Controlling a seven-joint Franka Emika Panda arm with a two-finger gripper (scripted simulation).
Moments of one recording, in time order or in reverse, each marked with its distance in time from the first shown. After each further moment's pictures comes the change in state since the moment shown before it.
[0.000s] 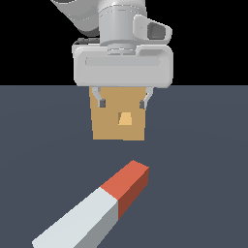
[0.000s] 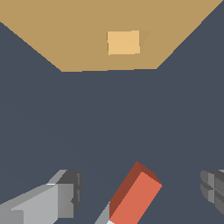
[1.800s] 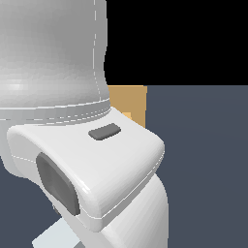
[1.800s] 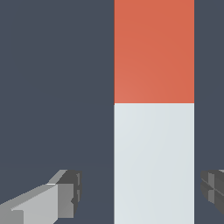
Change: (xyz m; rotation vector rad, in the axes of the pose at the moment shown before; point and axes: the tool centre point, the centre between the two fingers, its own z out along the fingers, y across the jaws) arm -0.180 -0.037 0.123 -0.013 -0.010 0.595
